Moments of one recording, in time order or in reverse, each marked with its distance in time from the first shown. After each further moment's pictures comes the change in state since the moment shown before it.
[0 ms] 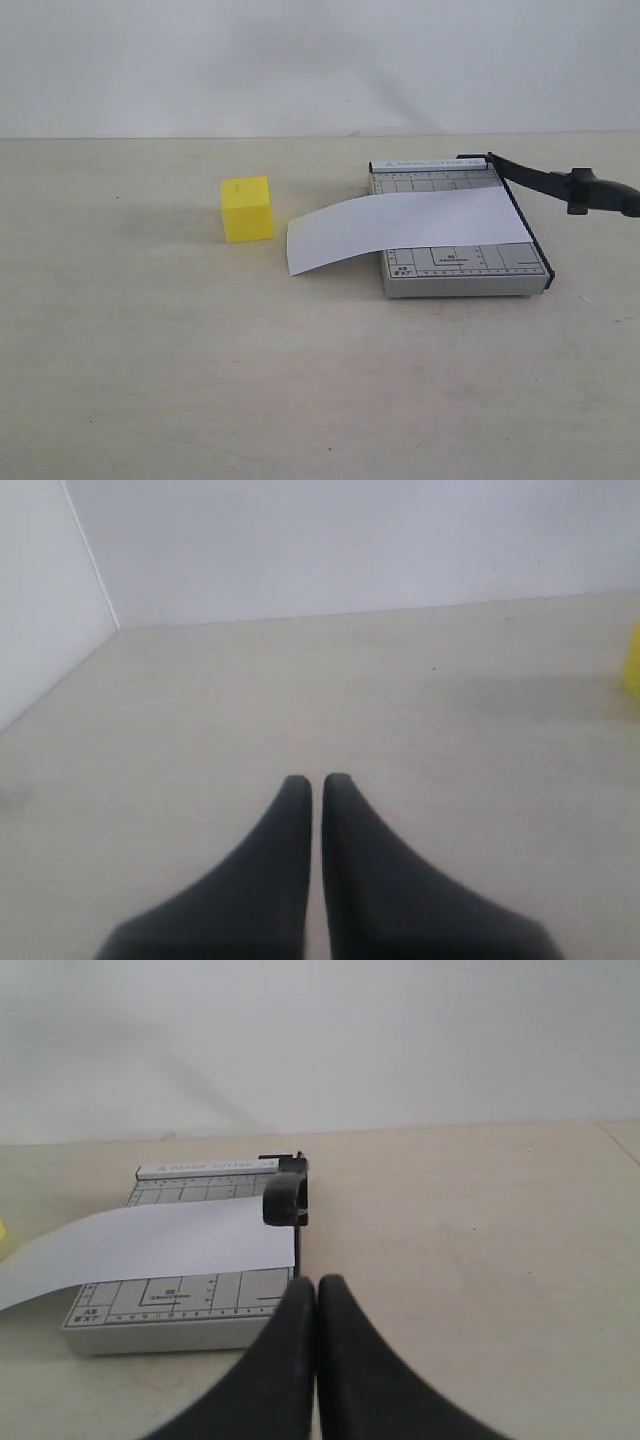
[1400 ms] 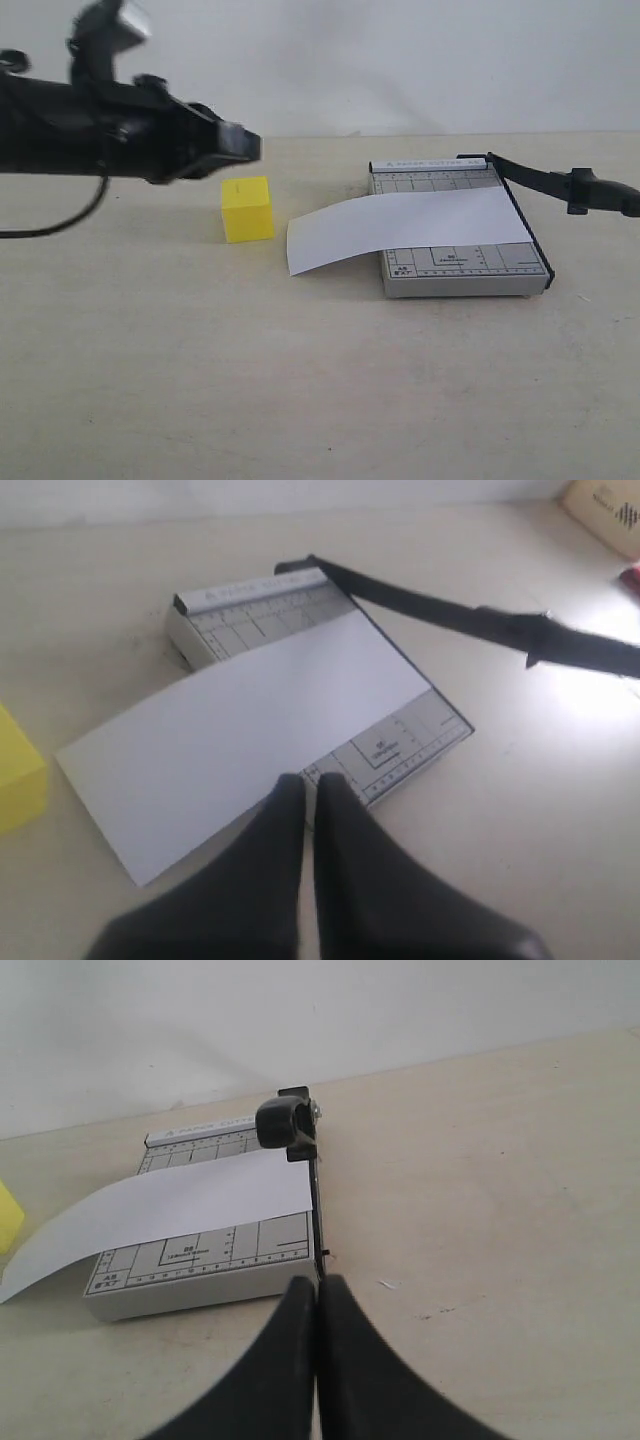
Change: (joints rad) left arm -0.562 1.589 -0.921 -1.710 0.171 1.456; right arm 0.000 0.000 0.092 0.046 -0.035 0.088
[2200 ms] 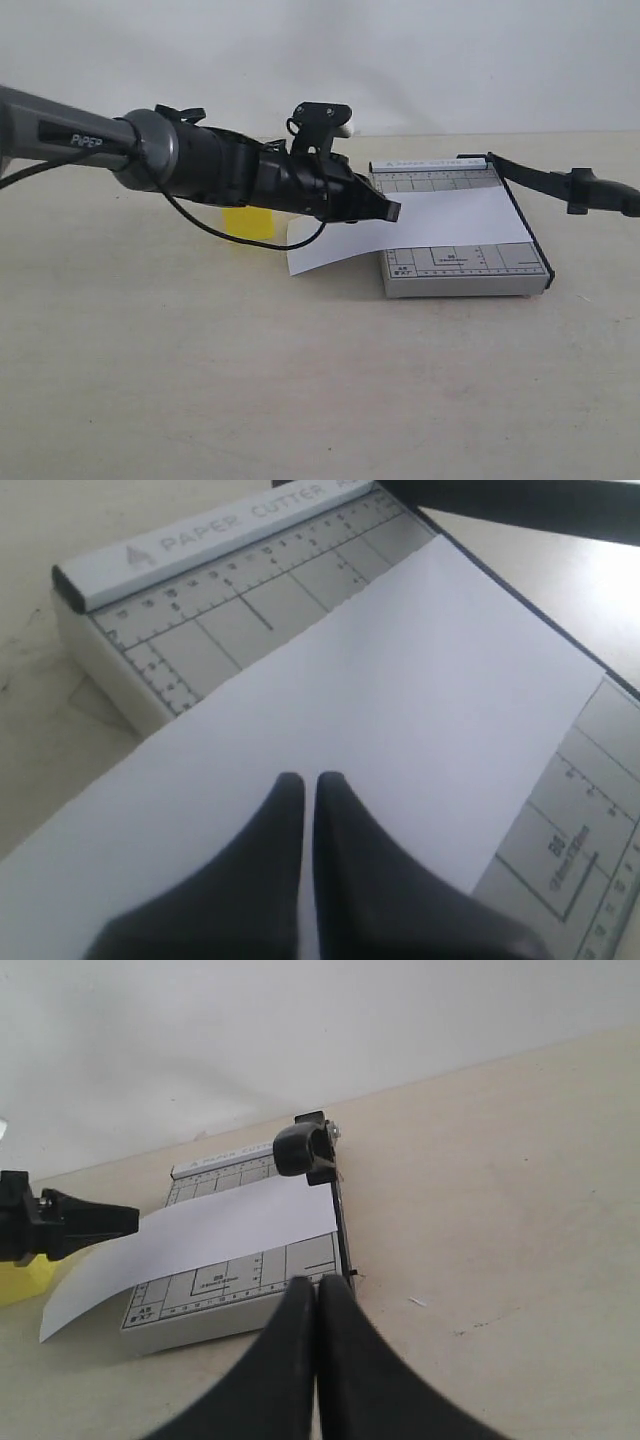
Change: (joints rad) left arm -0.173 0.702 -0.619 -0.053 -0.128 0.145; right arm 0.000 0.000 0.000 0.076 -0.041 0.010
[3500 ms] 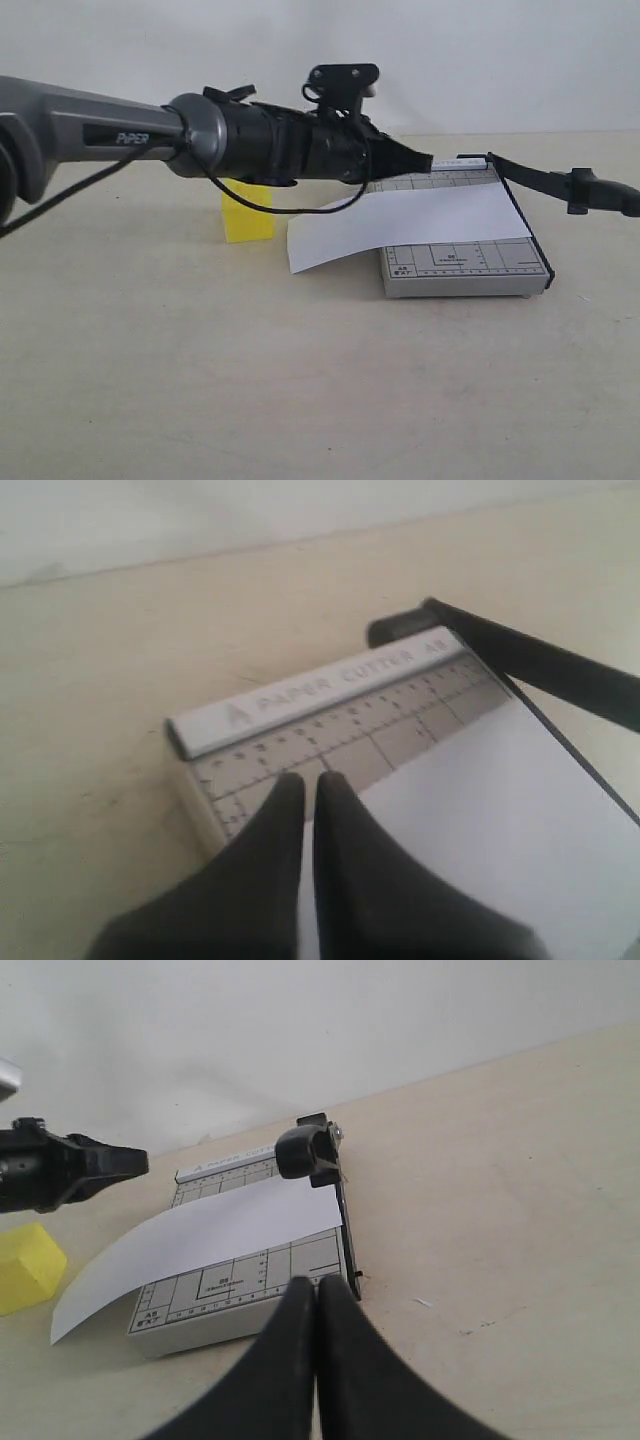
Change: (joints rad) left arm -0.086 0.019 -0.158 0.028 -0.322 -0.202; right arm 0.000 0.000 0.002 0.017 -0.004 0.003
